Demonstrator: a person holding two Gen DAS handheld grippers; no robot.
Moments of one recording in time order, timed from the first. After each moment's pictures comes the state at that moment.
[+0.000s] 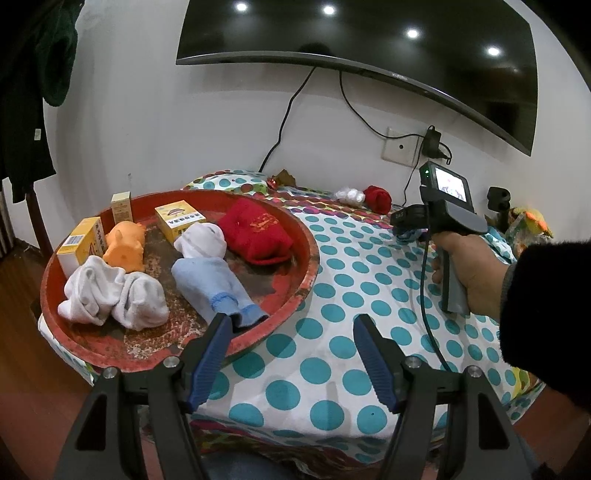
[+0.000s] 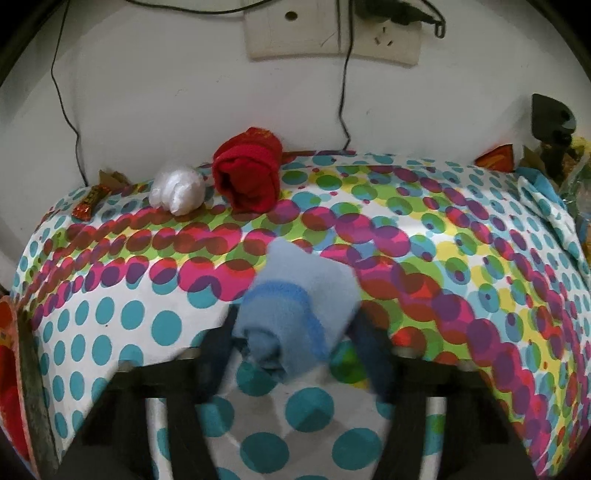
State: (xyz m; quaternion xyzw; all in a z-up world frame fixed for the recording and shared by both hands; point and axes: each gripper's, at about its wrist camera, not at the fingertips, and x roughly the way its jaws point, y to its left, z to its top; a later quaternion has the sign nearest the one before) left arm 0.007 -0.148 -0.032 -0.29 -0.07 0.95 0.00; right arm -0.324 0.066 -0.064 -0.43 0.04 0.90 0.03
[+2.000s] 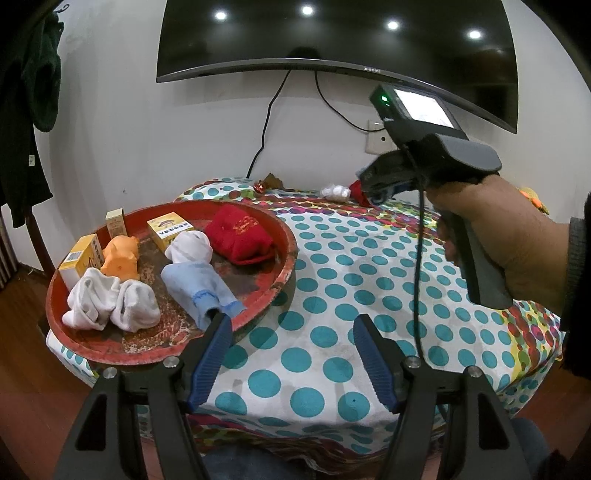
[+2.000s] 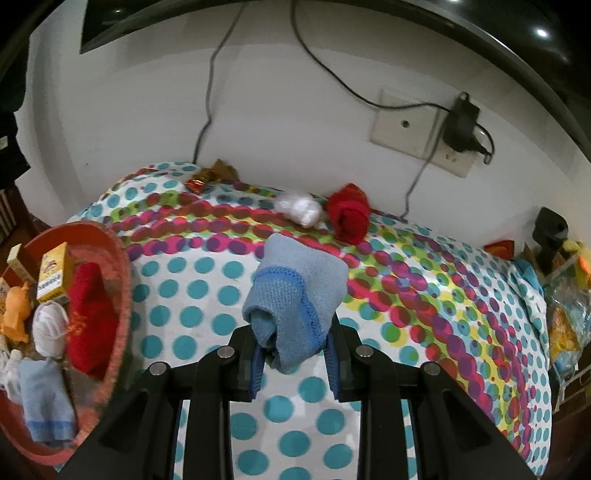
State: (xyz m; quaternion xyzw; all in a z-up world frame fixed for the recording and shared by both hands) left arm 0.017 -0.127 -0.029 -0.29 -0.03 0.96 0.00; right arm -0.231 -0.025 0.013 -0.38 -0.09 0.92 -0.06
